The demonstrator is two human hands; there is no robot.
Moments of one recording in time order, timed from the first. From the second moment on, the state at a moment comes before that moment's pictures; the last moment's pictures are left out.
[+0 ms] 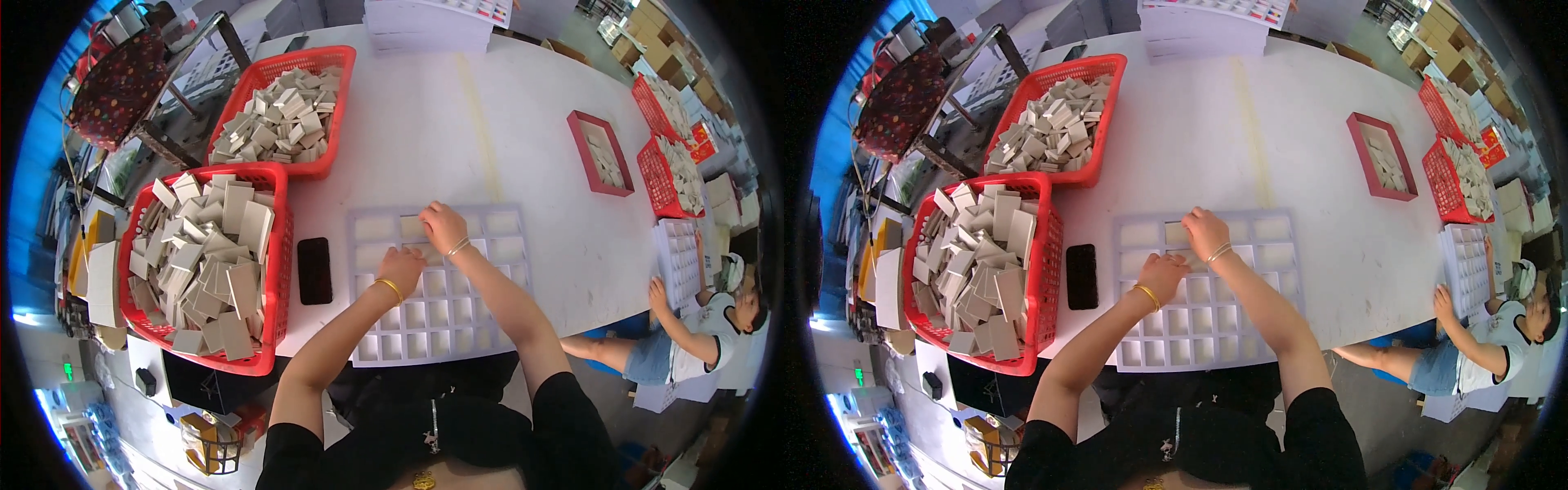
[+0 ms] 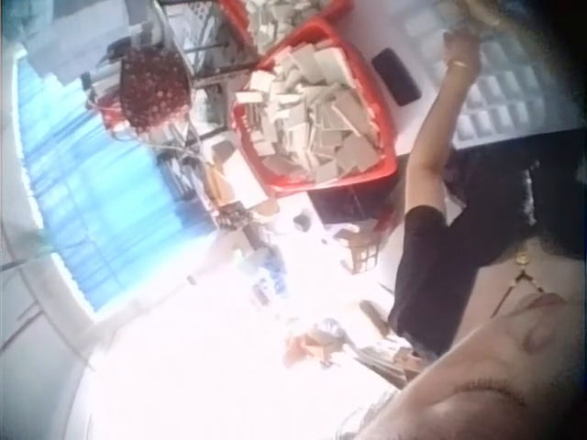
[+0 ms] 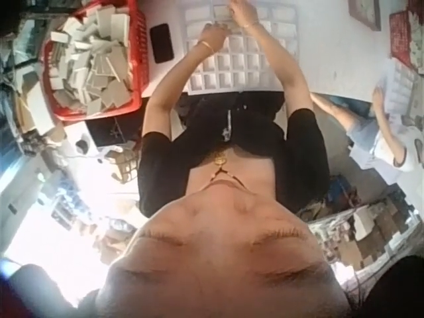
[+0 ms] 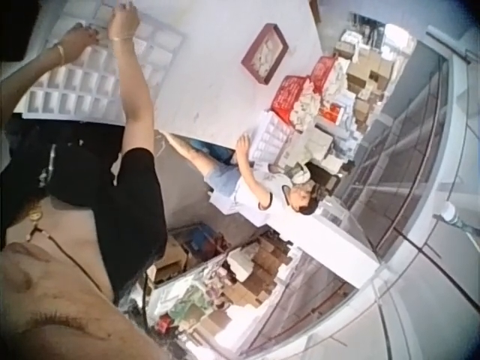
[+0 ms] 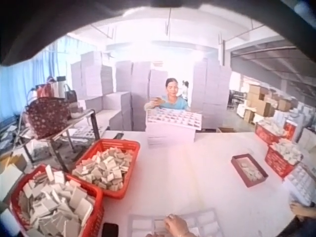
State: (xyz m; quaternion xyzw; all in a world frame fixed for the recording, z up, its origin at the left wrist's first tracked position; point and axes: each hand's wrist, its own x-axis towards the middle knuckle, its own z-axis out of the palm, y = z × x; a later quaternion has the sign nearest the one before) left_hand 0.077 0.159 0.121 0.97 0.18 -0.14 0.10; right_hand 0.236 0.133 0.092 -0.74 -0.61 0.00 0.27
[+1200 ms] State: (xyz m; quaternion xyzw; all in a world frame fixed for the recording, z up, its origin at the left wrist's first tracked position) left_hand 0.092 0.208 0.138 0.97 0.18 -0.16 0.08; right_hand 0.229 0.090 0.097 -0.79 -0.60 0.04 0.14
